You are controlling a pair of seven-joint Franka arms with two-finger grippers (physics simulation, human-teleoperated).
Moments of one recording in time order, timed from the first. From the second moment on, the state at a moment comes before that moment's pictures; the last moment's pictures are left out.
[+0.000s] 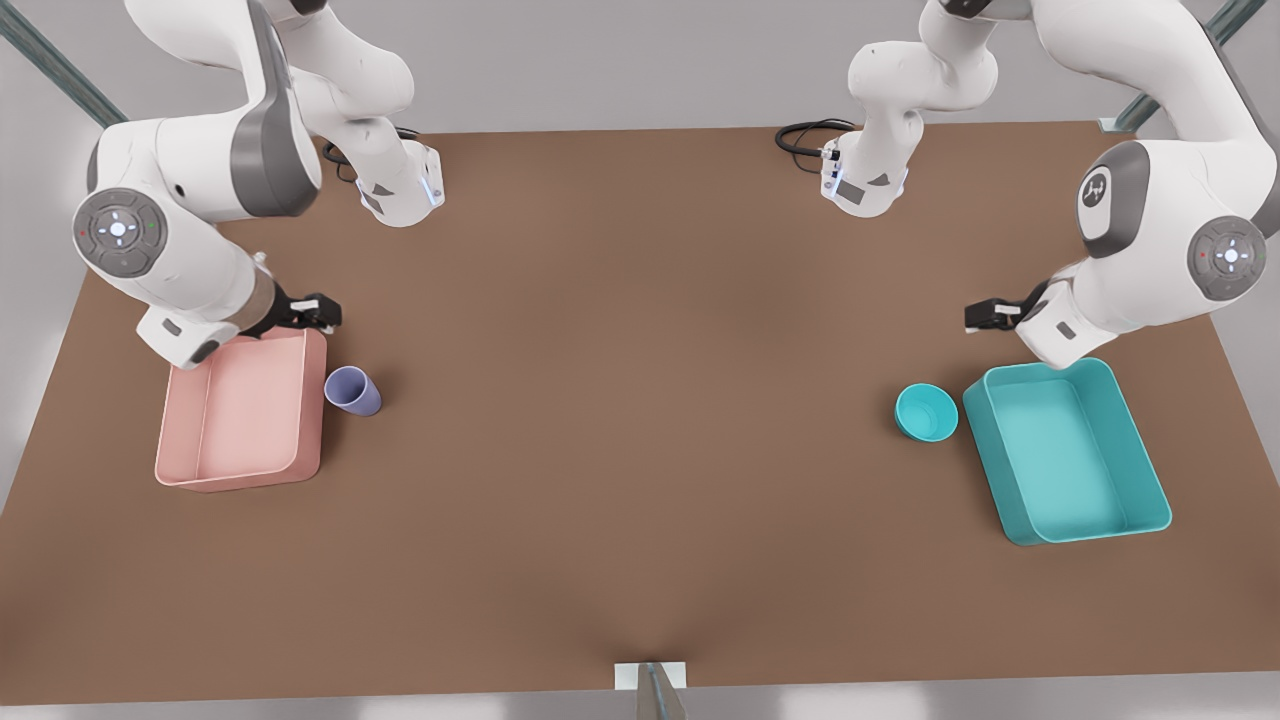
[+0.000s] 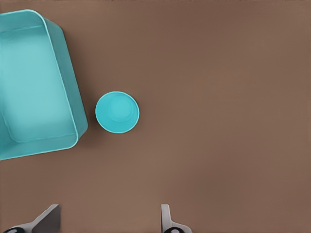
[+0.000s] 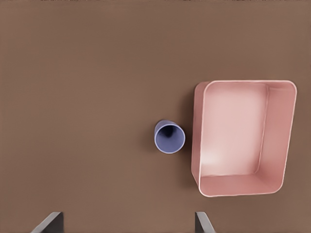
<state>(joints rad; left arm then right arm) -0.12 0.17 0.08 -1.47 -0.04 1.38 0.05 0.13 0.14 0.05 -1.43 -0.08 1.36 0.08</state>
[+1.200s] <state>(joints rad) -0.25 0.62 0.17 -1.85 0.09 2.17 0.06 0.16 0.23 -0.07 -2.21 -0.06 2.21 0.01</state>
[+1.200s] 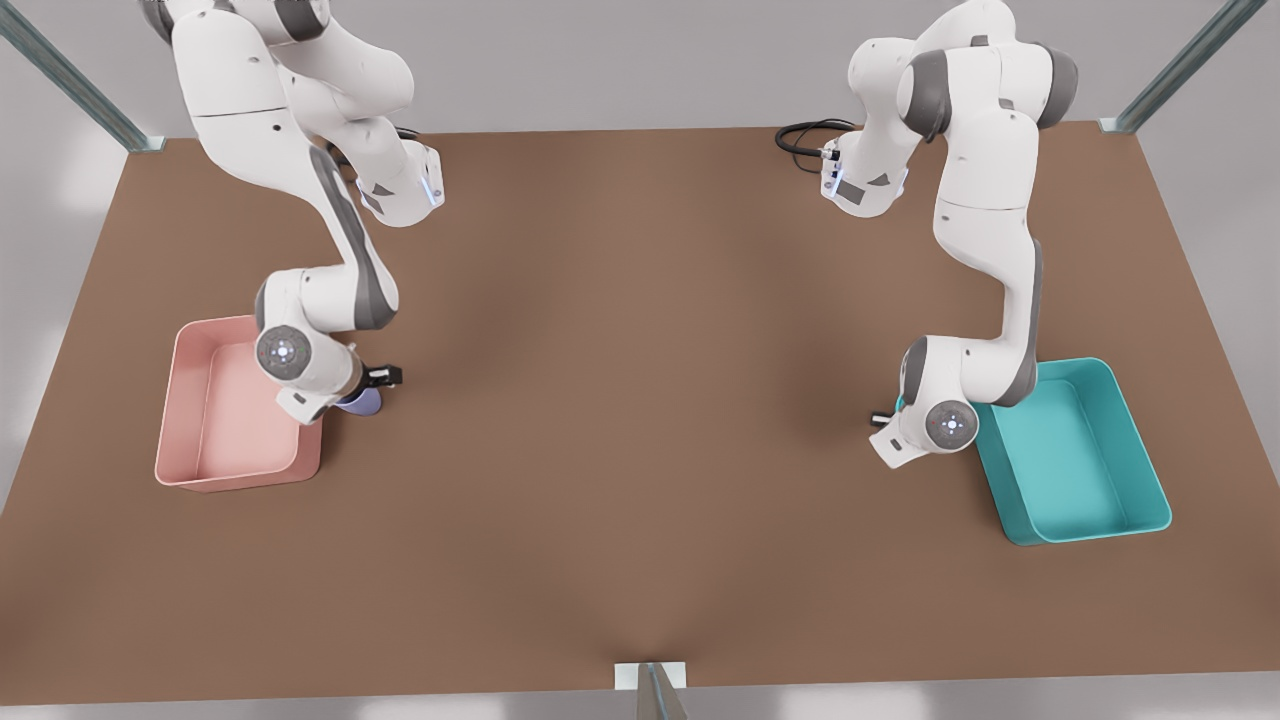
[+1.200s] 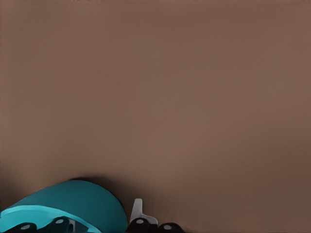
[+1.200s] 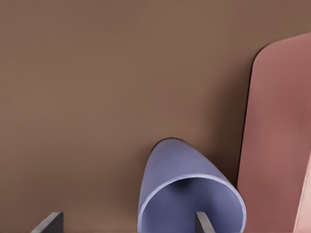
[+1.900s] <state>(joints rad) -0.03 0.44 0.21 -1.75 0.07 2.05 -0.02 0.17 0.32 -0.10 -2.14 -0.05 2.21 -0.04</state>
